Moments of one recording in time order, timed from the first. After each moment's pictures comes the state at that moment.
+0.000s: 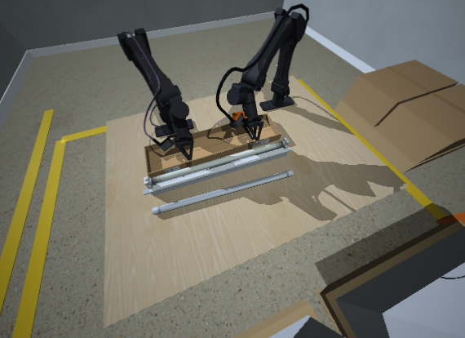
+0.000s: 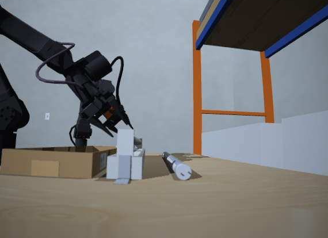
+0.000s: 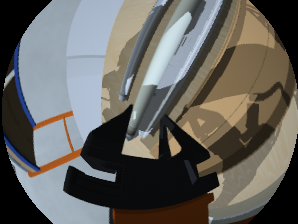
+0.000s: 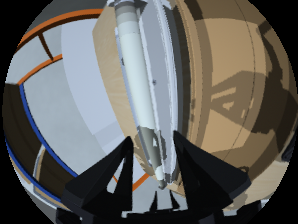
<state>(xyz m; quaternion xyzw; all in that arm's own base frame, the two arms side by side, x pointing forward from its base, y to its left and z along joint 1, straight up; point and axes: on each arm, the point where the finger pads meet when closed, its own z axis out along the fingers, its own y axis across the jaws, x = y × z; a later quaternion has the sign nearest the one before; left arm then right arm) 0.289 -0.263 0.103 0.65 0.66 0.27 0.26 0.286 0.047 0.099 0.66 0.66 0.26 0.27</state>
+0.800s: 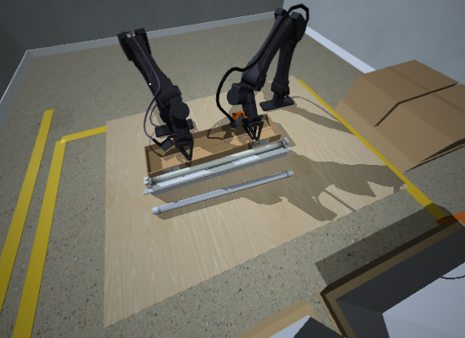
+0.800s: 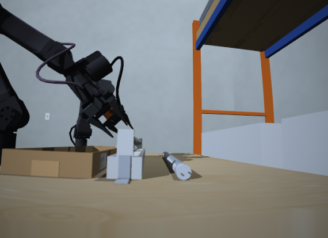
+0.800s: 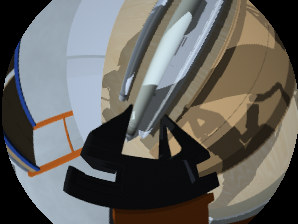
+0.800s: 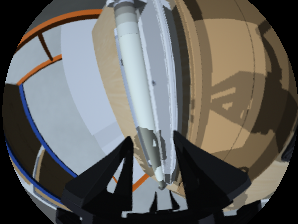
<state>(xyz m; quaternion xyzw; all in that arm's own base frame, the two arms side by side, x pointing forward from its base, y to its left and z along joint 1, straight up) 0.289 -0.263 0.104 0.65 0.66 0.27 0.27 0.286 0.047 0.098 0.66 0.66 0.25 0.27</state>
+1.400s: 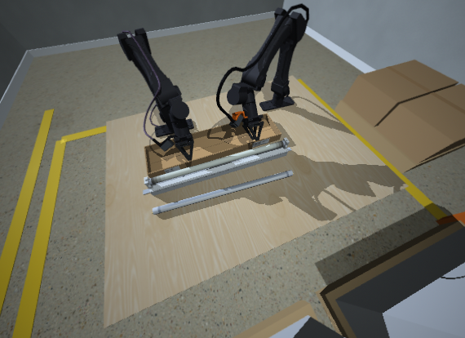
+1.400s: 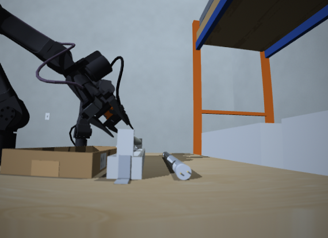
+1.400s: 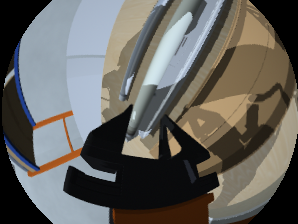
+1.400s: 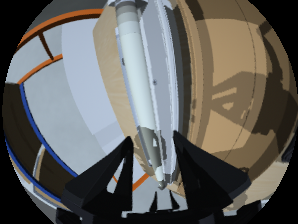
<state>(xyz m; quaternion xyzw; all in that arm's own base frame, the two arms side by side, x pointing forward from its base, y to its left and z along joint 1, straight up) 0.289 -0.263 0.104 0.65 0.66 0.26 0.27 0.287 0.047 0.099 0.66 0.66 0.26 0.27</state>
